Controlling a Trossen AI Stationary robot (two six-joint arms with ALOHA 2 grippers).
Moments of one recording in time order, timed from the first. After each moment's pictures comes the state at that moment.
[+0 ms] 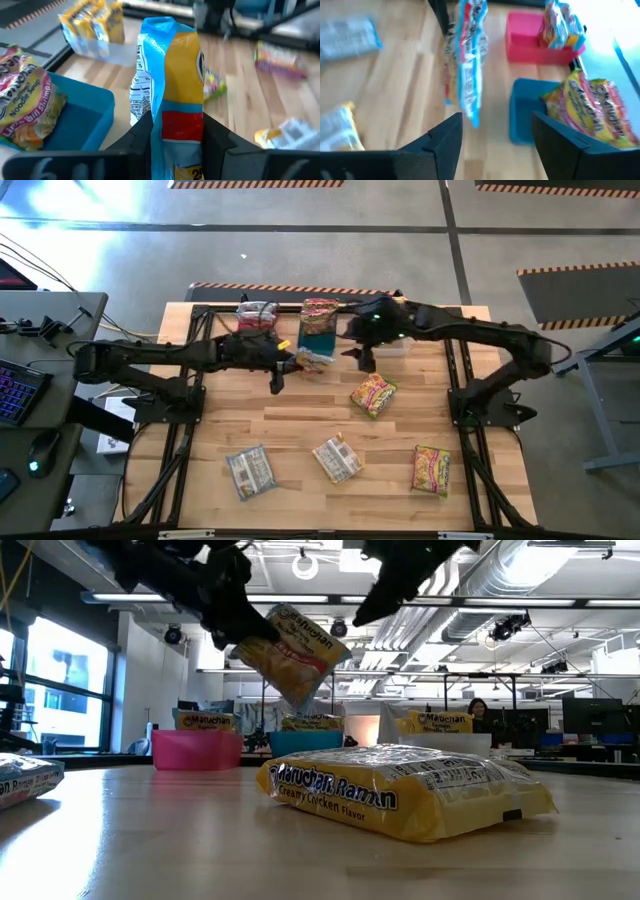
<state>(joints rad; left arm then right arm) 0.22 1.19 0.69 0.04 0.04 -0.06 -0.31 1.46 1.30 -0.55 -0.18 -0.31</state>
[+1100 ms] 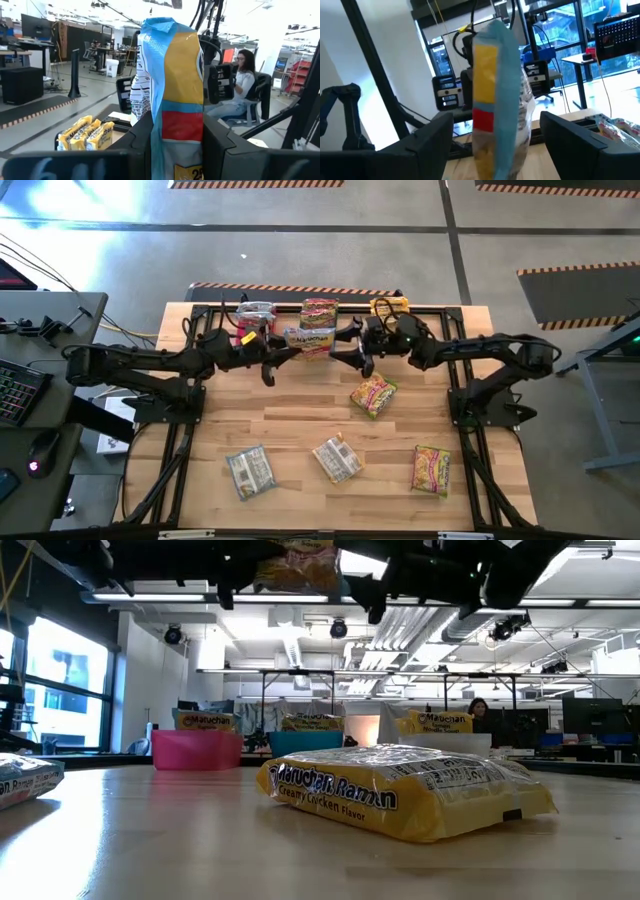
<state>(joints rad) 0.20 1.11 0.54 0.73 0.03 -0.13 -0.31 1.47 0.77 0.90 -0.42 0.33</state>
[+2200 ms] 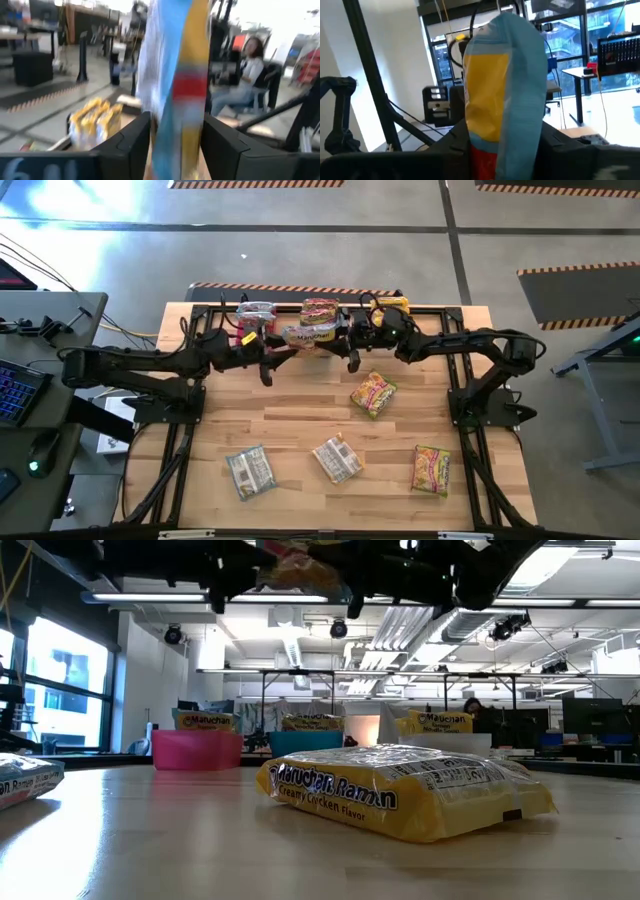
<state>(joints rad) 0.20 1.05 0.54 0.57 0.00 -0.14 -0.33 1.60 0.92 0.90 -0.46 0.25</state>
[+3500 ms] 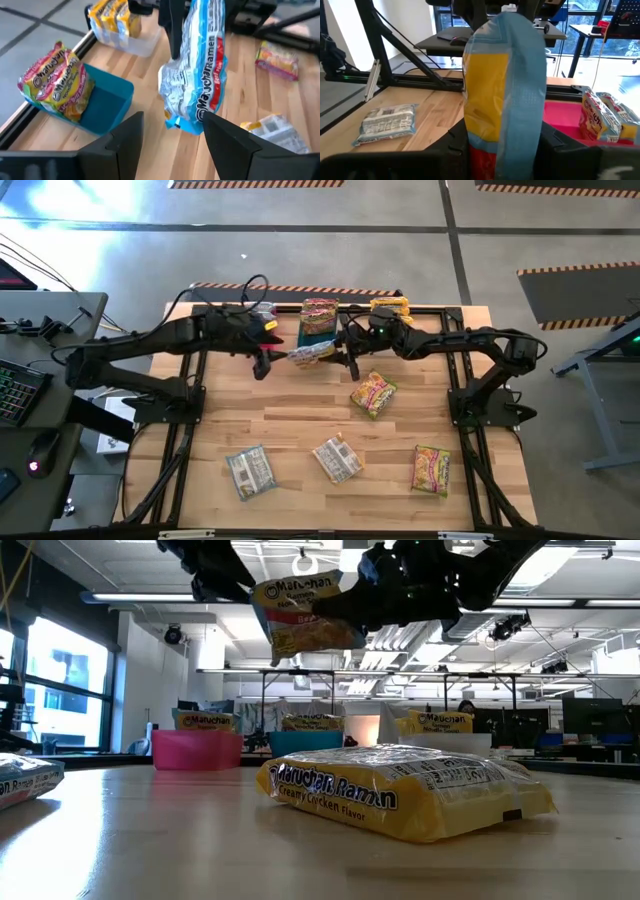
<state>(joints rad) 0.26 1.11 1.07 -0.57 0.02 -0.10 -0.35 1.59 0.92 0.52 -0.53 -0.11</state>
